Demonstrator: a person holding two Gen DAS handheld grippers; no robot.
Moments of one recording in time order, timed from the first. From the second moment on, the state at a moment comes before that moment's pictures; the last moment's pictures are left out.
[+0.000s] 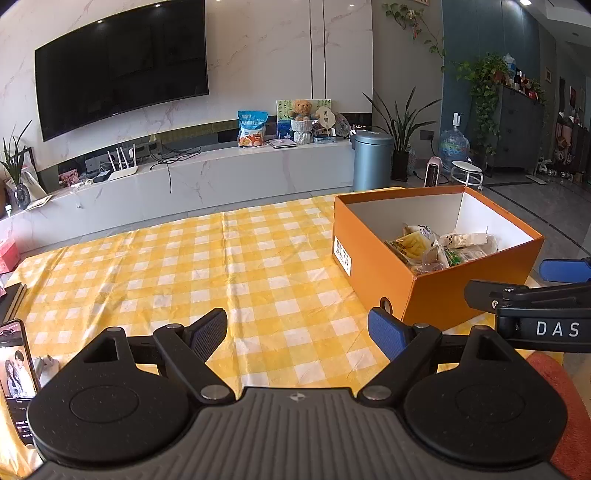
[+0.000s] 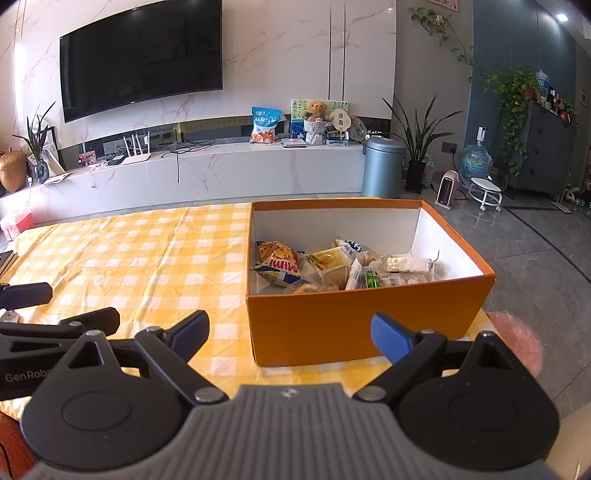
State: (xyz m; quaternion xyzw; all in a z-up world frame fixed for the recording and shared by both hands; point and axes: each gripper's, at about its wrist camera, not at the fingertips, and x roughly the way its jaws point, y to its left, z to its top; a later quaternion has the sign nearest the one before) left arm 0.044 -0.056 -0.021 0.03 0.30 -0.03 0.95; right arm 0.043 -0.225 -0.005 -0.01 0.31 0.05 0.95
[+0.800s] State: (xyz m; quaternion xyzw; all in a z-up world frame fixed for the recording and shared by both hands) left arm 0.043 -0.052 -0.021 0.02 0.30 -0.02 0.95; right arm 0.044 -0.226 -0.009 -0.01 0.32 0.04 0.95
